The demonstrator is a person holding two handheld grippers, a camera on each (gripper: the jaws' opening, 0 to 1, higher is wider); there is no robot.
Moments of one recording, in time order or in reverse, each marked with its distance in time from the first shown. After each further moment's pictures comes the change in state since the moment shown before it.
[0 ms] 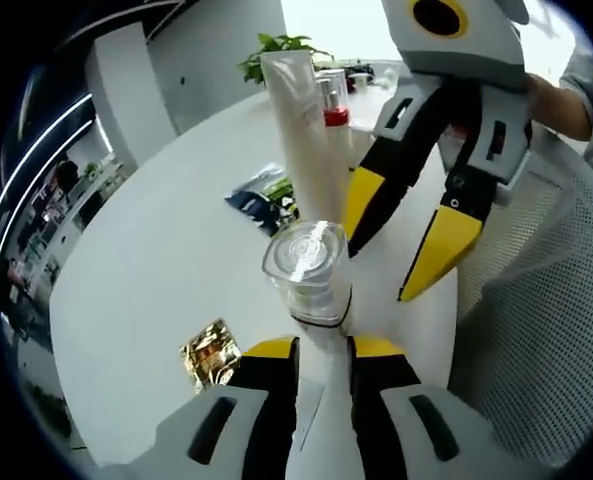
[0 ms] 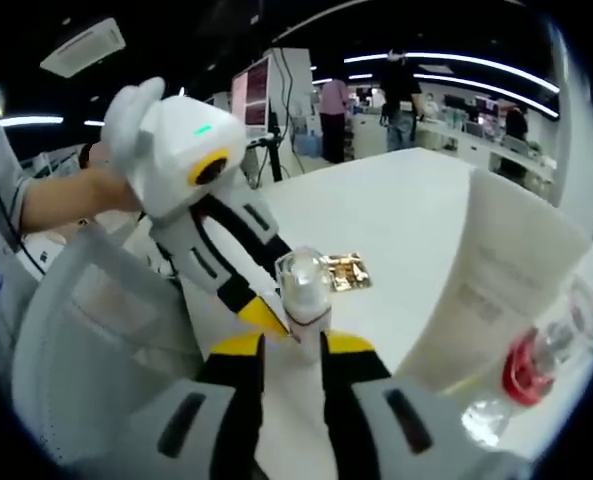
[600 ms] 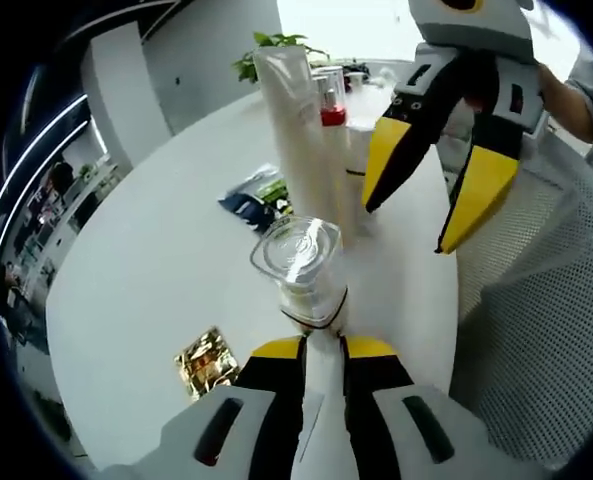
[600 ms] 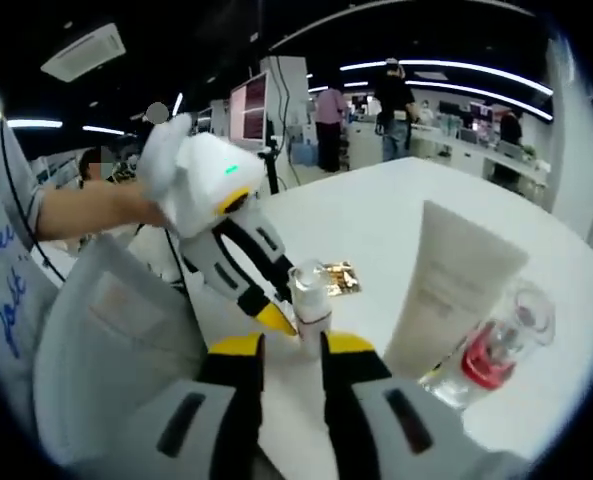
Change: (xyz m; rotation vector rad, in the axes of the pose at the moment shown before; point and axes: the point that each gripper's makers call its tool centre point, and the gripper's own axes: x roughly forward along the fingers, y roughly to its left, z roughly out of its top) left arm 0.010 -0.002 0.006 0.010 0.003 -0.023; right arm -0.039 -0.001 0.013 0.005 -0.046 -0.021
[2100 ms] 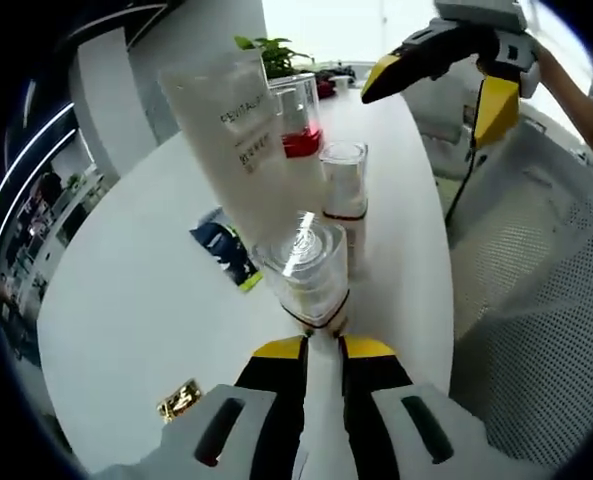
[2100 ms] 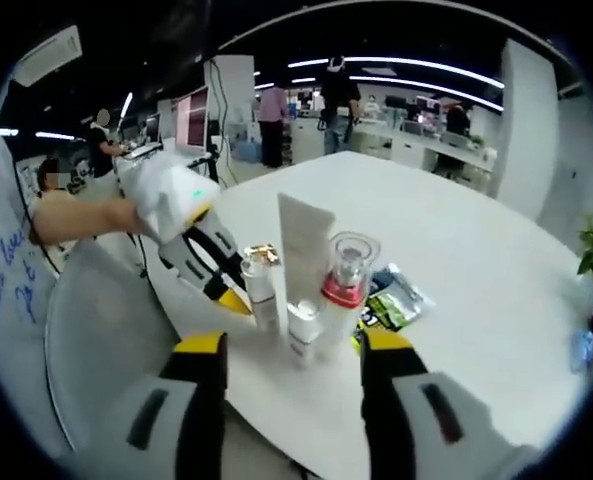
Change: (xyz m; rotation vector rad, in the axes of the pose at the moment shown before) left arm 0.032 -0.020 0.041 0.025 -0.022 -0.046; right arm -0.093 -0.057 -0.028 0.074 0.048 -0.239
